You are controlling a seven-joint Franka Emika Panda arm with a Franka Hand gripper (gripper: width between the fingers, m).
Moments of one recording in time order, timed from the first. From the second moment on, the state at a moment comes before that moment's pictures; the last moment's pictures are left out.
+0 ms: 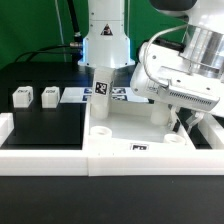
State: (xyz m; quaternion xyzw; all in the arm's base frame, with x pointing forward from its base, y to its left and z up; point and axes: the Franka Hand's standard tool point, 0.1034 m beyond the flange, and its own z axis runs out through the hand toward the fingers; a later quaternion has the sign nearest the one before) arm 0.568 0.096 0.018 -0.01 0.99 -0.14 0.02
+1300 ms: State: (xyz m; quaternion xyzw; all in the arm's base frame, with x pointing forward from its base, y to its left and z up) arm 0.574 0.104 0.020 0.10 0.98 -0.19 0.01
